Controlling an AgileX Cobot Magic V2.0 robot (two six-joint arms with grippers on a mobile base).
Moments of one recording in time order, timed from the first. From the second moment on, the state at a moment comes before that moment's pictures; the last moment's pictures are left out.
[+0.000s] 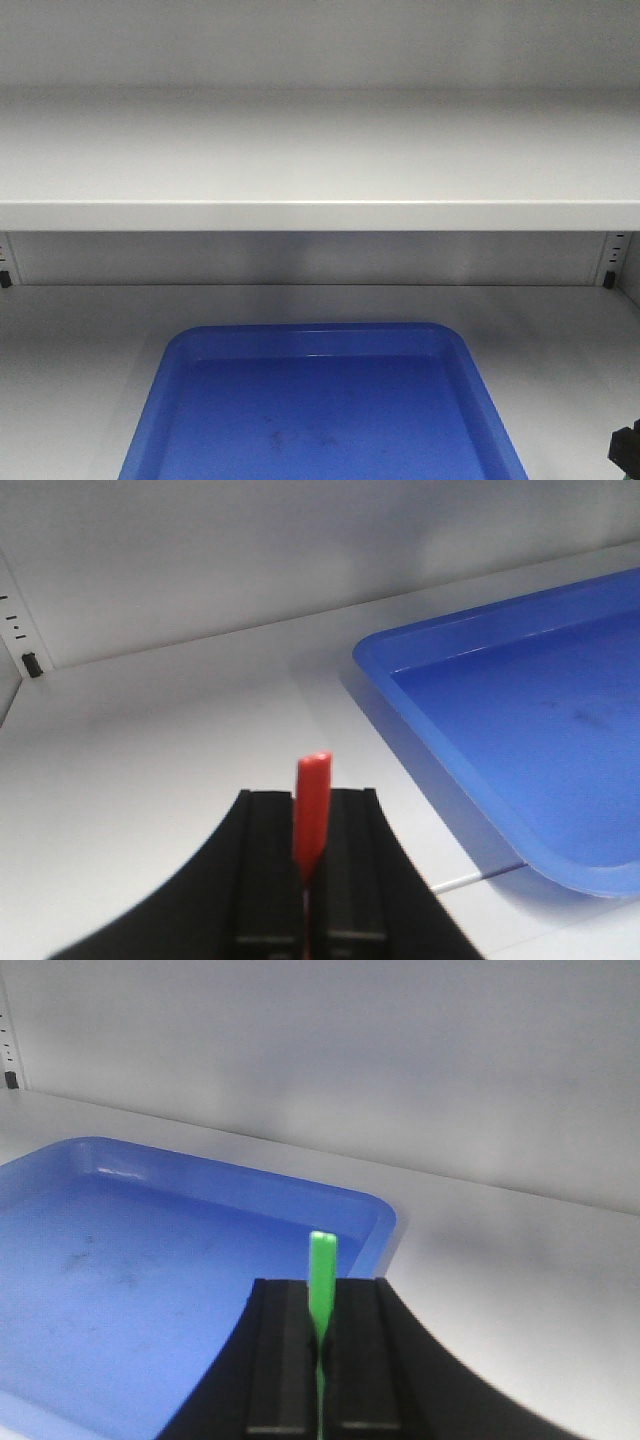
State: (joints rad) left arm -0.14 0.42 -0.48 -0.33 0.39 0.37; right arm 0.02 0.56 -0.45 1.27 0.40 -1.33
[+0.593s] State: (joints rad) left arm -0.14 0.42 -0.48 -0.33 0.30 0.37; right arm 0.02 0.56 -0.45 1.27 0.40 -1.33
